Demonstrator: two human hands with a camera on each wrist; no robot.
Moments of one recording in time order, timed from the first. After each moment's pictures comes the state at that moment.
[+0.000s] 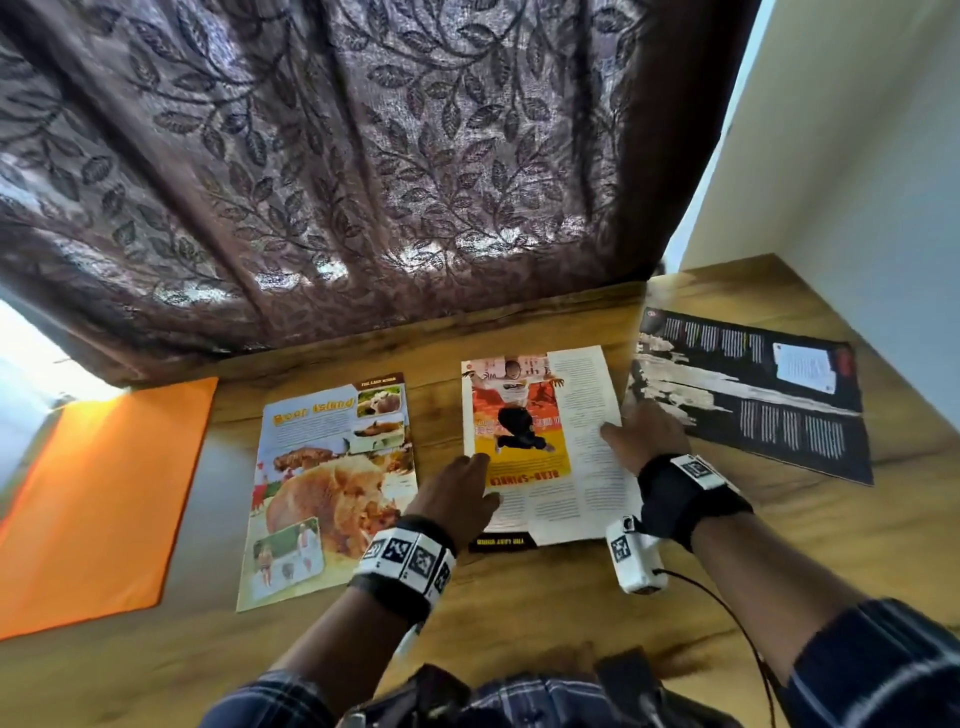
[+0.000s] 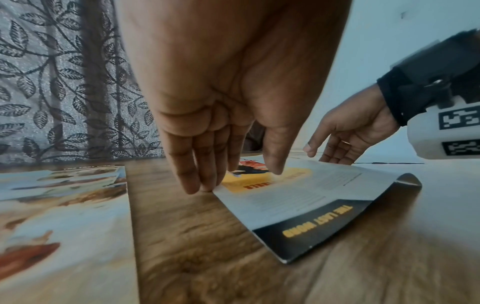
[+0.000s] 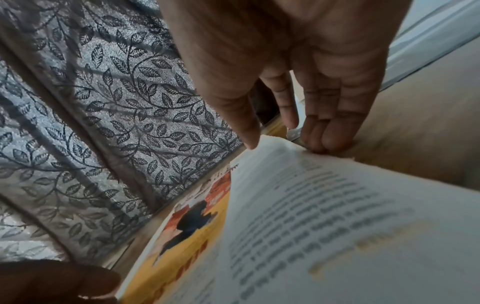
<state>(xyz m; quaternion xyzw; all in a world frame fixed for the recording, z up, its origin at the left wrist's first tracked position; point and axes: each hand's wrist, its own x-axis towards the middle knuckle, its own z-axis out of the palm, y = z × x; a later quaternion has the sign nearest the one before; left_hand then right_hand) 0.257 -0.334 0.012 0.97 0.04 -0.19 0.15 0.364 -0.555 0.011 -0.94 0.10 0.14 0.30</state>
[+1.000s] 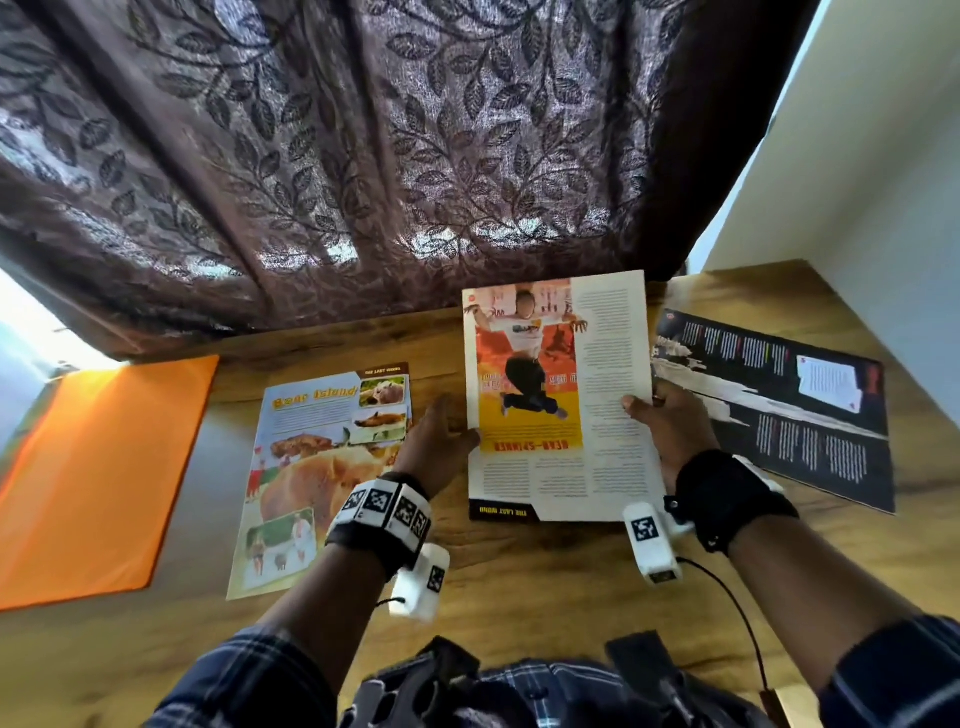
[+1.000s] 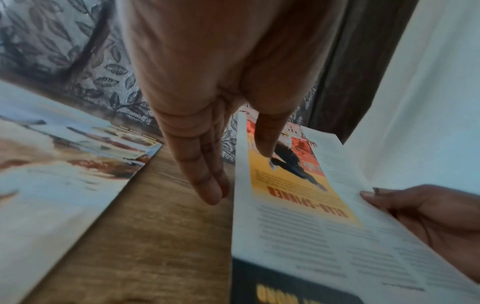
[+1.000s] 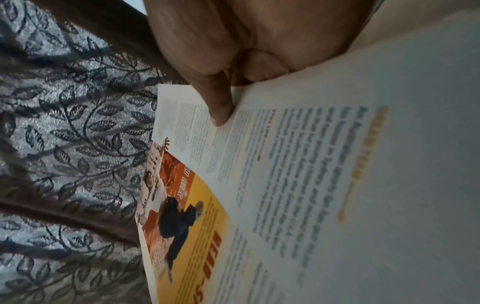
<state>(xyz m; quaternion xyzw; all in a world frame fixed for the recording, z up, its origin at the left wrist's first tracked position) 0.294 -0.301 0.016 0.86 0.21 -0.07 0.45 0.398 -0.575 -0.015 -0.76 0.04 0.11 0.64</state>
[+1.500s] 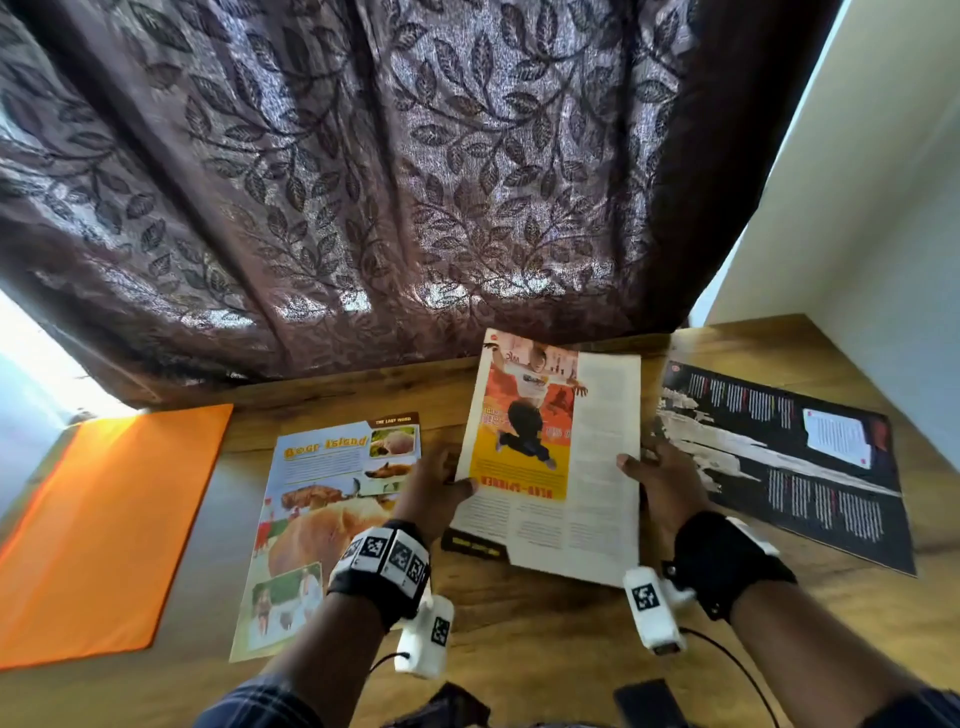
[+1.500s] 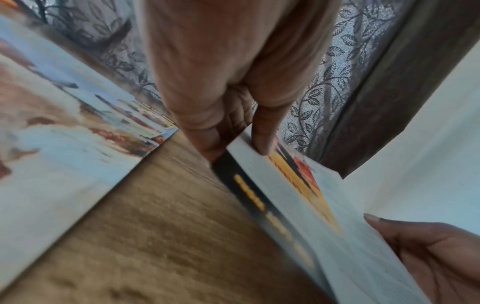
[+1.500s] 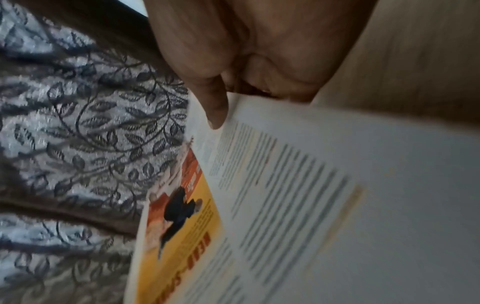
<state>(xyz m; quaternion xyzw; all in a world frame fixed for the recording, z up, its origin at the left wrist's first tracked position) 0.302 -0.280 0.008 0.84 0.19 -0.03 0.51 0.391 -0.557 -0.017 -0.72 0.09 0.13 0.68</state>
